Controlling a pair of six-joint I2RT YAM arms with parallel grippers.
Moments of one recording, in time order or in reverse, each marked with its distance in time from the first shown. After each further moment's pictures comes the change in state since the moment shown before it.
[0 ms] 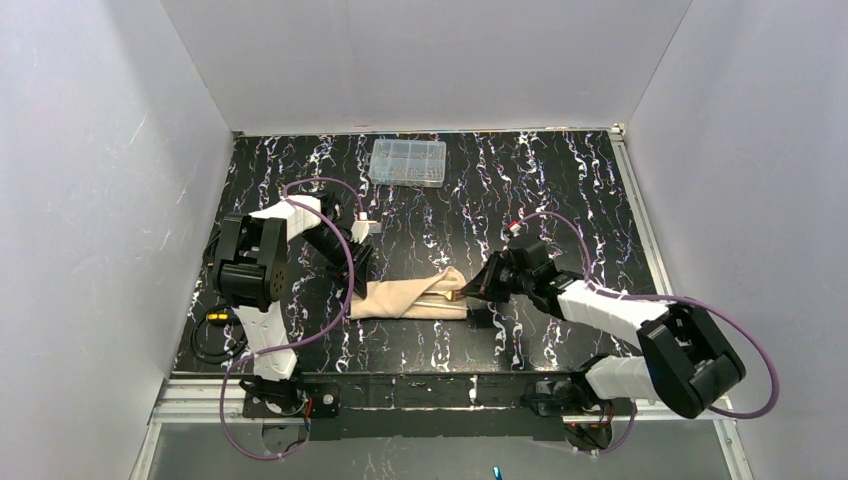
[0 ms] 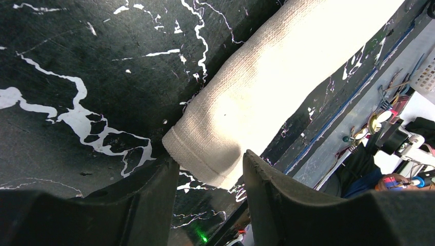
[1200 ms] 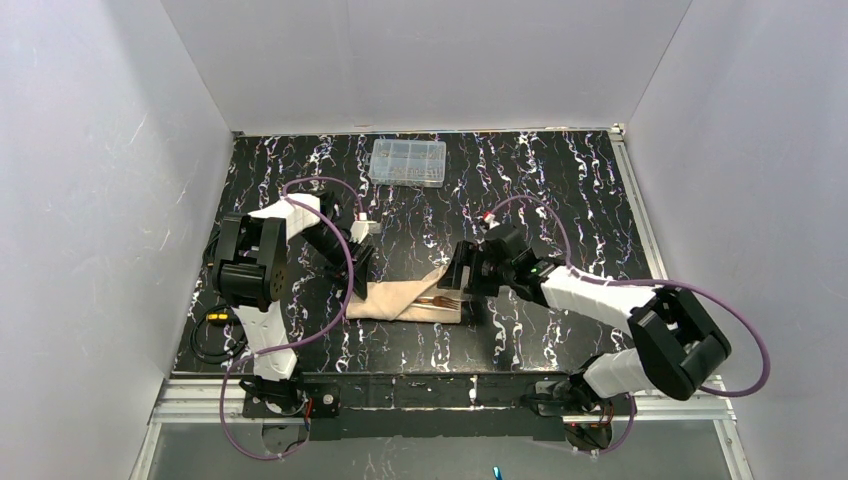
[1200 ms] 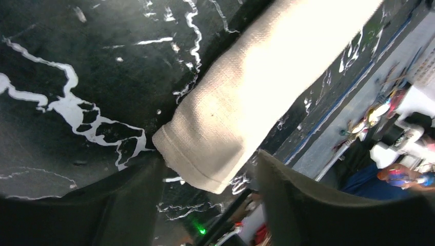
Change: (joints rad) left arm 0.004 0.000 0.006 -0.034 -0.011 0.026; right arm 0.119 0.132 0.146 -0.047 0.082 -0.112
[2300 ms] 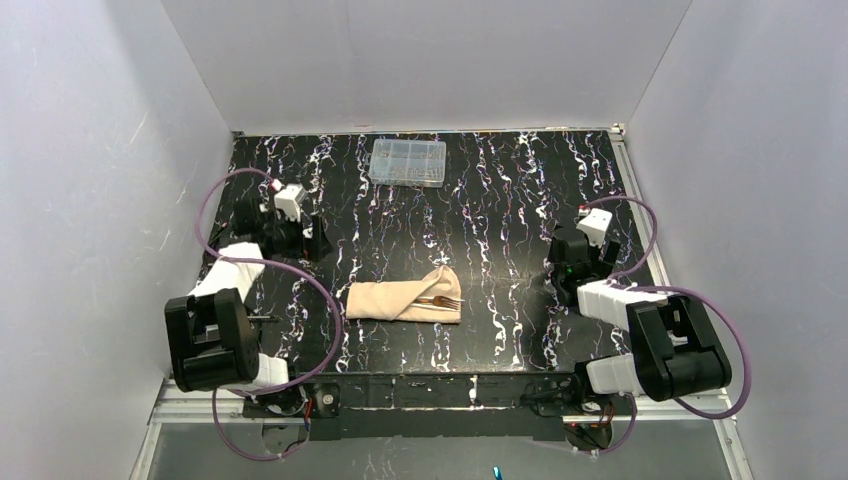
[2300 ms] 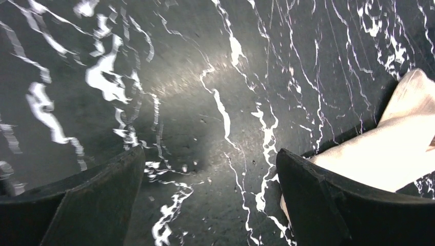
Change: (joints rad) left arm 0.353 -0.513 -0.339 0.717 -0.064 -0.270; right arm -0.467 -0.044 -0.210 0.269 0.953 -0.582
